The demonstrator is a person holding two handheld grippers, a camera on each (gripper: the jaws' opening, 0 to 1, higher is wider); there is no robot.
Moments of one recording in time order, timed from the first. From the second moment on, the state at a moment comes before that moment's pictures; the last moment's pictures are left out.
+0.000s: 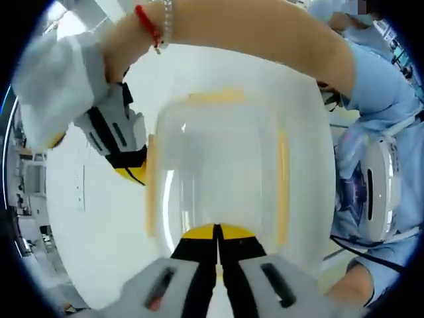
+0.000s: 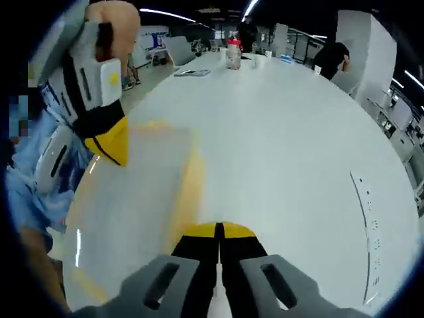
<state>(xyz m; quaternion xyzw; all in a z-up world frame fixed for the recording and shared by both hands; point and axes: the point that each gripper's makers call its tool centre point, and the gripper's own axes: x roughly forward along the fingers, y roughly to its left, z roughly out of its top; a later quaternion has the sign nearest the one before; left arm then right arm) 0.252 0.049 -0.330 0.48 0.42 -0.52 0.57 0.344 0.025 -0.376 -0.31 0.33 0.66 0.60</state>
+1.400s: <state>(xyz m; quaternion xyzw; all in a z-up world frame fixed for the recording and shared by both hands) 0.257 0.052 -0.302 0.35 0.25 -0.59 0.68 0.362 -0.023 -0.316 -0.24 0.15 0.44 0.85</state>
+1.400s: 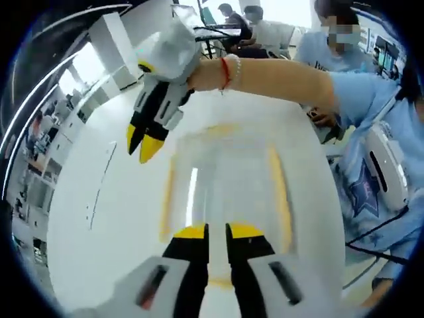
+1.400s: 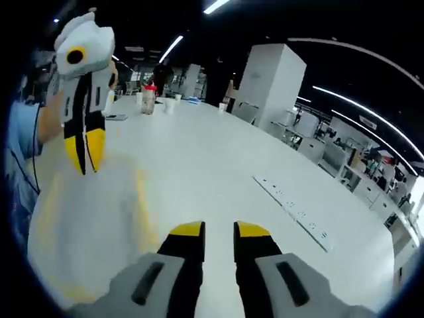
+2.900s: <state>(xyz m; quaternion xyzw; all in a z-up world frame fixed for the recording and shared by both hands) 0.276 0.265 -0.268 0.08 -0.06 -0.15 0.98 0.235 -0.146 -0.275 -0.14 -0.10 0.21 0.96</state>
